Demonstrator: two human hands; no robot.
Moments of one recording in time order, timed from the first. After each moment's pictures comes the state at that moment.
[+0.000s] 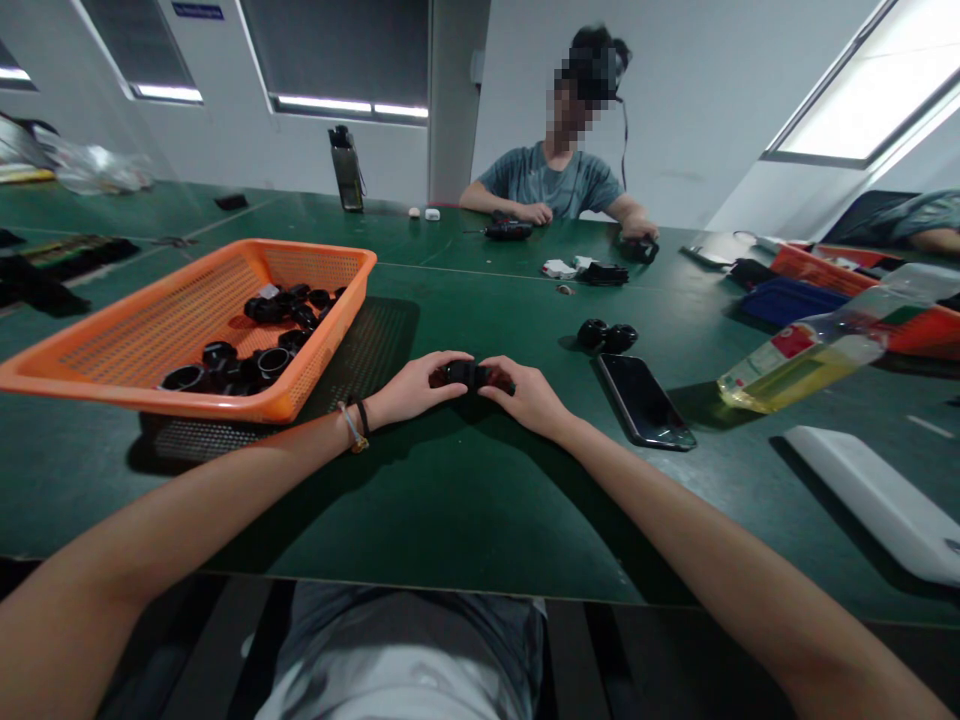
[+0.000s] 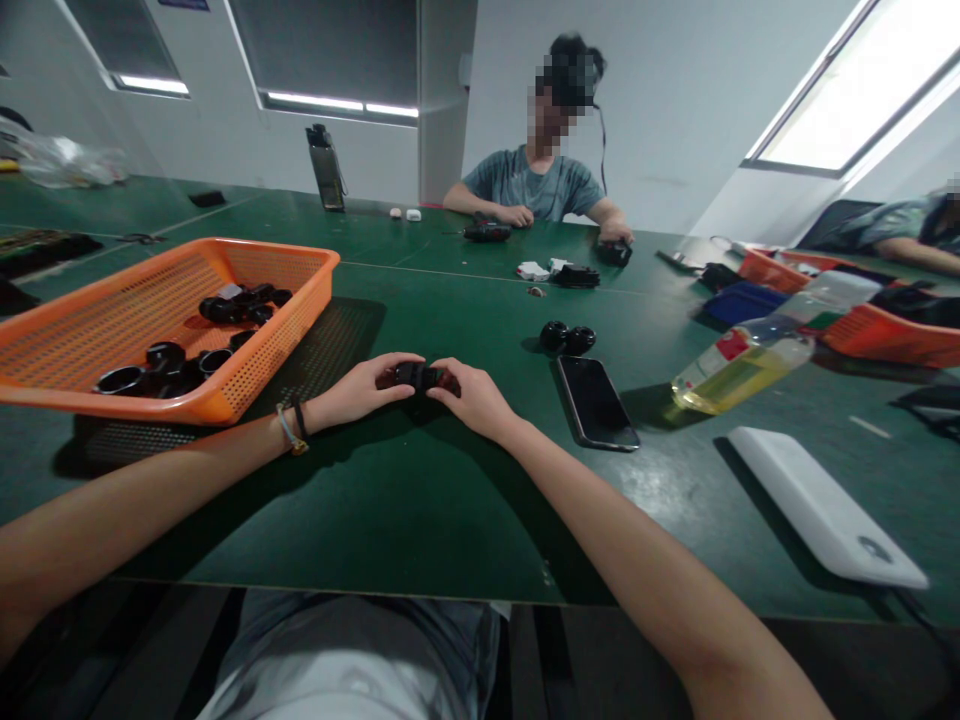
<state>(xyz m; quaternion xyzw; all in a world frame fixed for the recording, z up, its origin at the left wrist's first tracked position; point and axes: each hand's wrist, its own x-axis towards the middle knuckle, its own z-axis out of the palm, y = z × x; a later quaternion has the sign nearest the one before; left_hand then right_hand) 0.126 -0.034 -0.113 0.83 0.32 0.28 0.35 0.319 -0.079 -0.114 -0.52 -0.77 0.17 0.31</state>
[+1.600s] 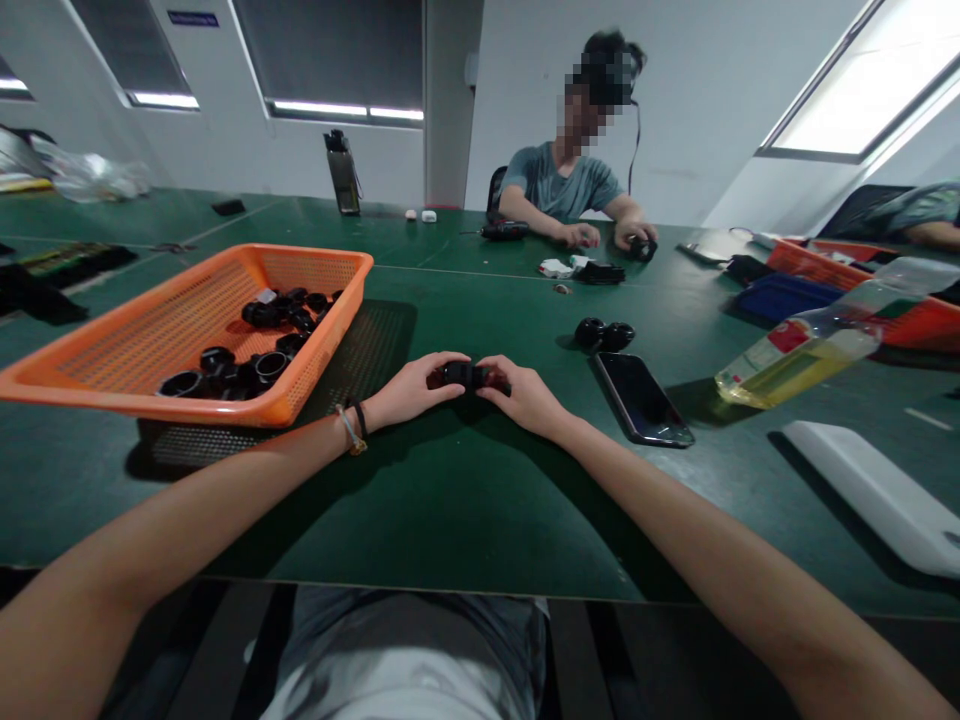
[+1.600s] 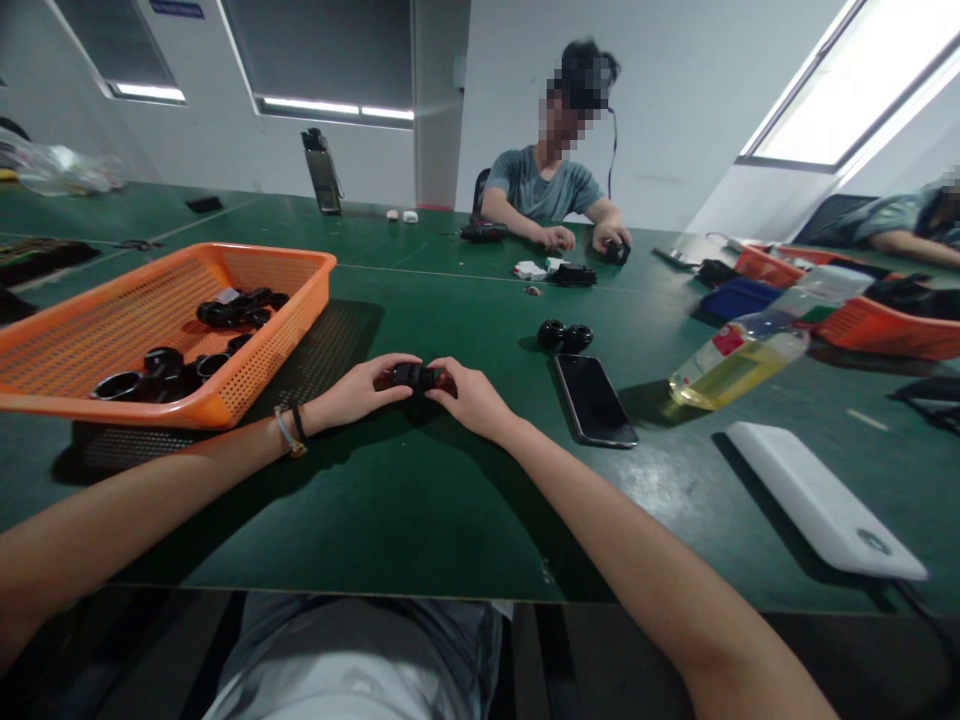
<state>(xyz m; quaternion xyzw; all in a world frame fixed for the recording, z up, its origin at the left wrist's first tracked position) 0.124 -0.034 -0.112 0.84 0.32 0.27 0.35 0.318 -0.079 -0.114 -0.51 -0.77 0.20 0.32</state>
